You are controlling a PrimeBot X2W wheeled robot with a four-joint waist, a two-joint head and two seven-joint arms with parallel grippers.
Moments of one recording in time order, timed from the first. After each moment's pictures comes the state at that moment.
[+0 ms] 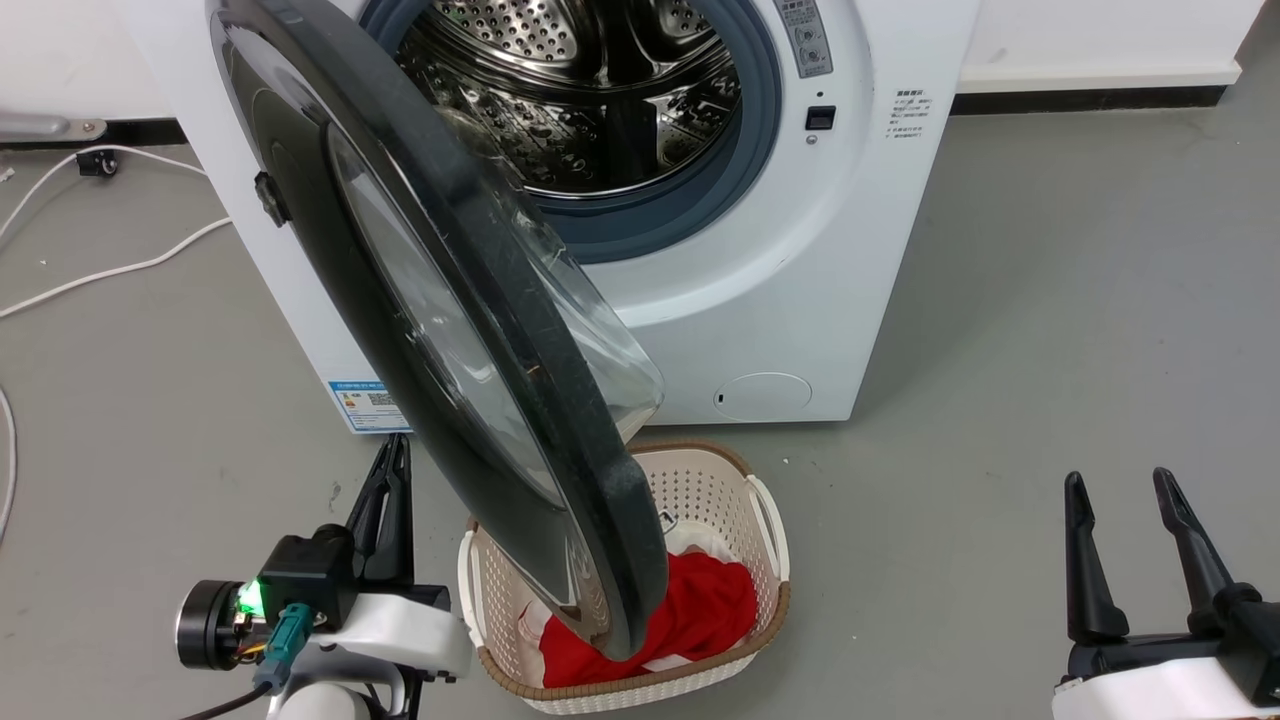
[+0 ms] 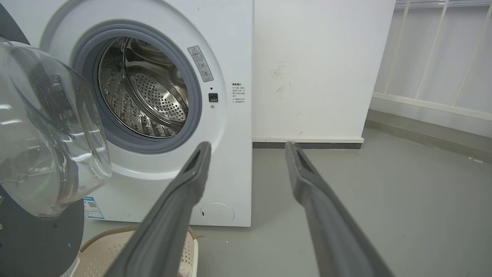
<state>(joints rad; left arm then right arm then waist) -0.09 0.06 -0.03 0.16 -0.05 -0.04 -0.26 0.10 -0.05 -0.10 -0.04 0.05 0.13 -0.25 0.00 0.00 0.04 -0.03</state>
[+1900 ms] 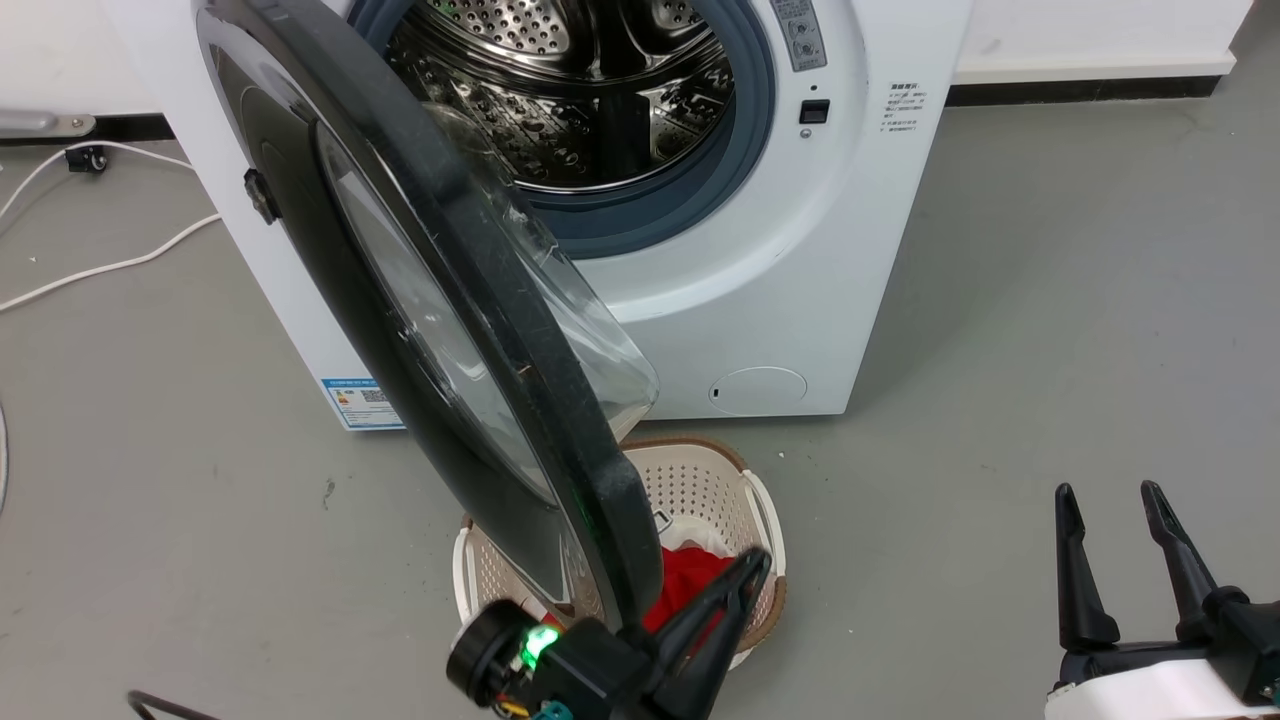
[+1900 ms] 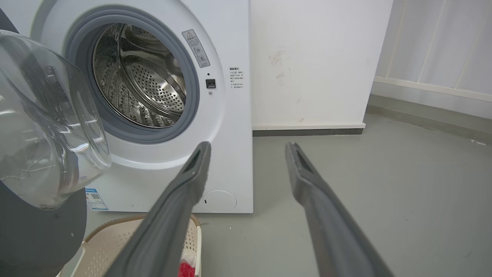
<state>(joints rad) 0.02 0.12 -0.57 -0.33 -0.20 -0.10 0.07 0.10 -0.05 -0.10 -0.01 0.07 0.13 -0.24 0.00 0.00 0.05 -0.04</state>
